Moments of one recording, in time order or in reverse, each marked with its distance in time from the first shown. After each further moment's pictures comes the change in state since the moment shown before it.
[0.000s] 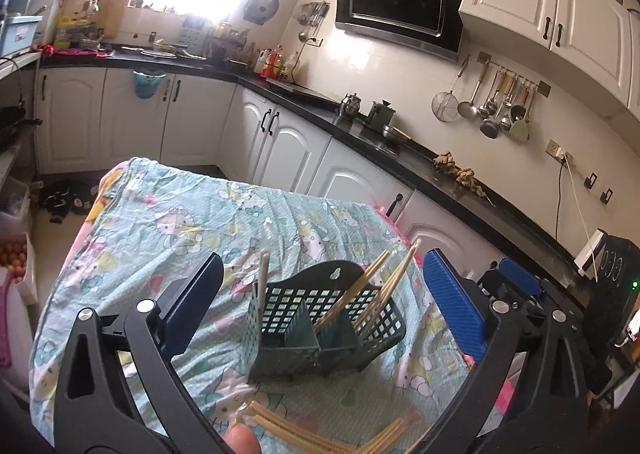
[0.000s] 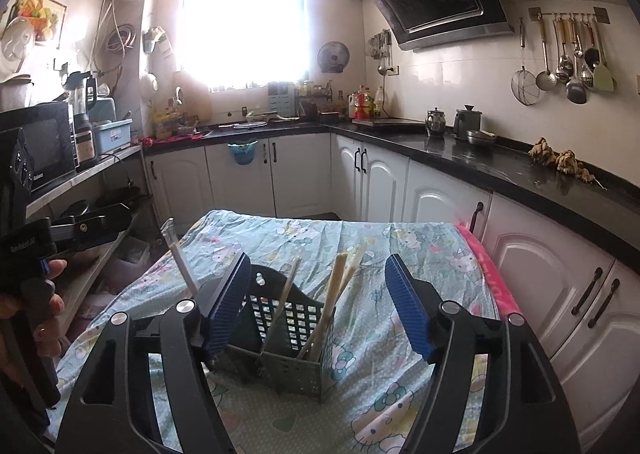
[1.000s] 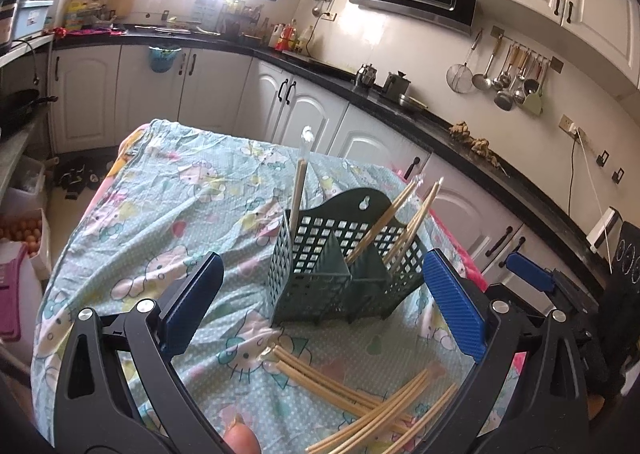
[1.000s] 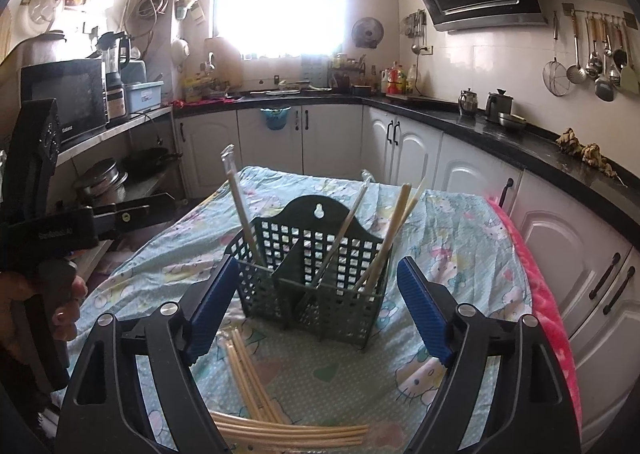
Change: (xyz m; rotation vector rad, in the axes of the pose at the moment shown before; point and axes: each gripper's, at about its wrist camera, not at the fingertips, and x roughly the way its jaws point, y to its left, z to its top) left arm -0.012 0.016 -0.052 -0.001 0.091 0.053; right arm -0.011 0.048 -0.047 -0.072 0.101 0.085
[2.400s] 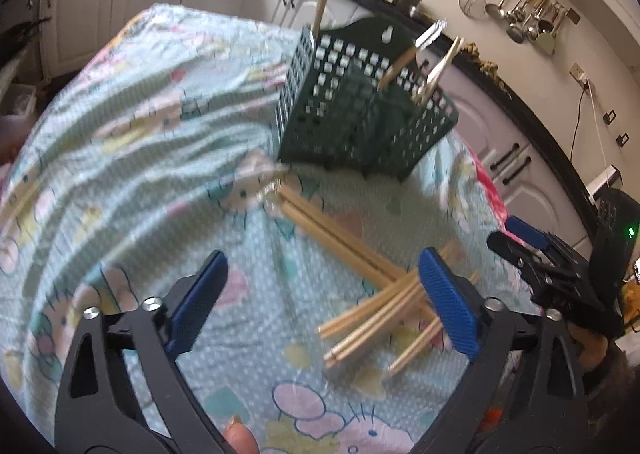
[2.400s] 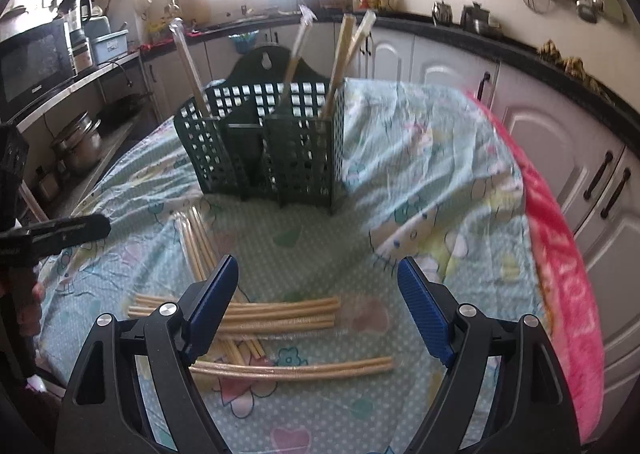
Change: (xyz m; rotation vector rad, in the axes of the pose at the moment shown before) left arm 0.021 0.023 -0.114 -0.058 0.324 -0.032; right arm 0.009 -0.032 -0.096 0.105 0.280 -0.054
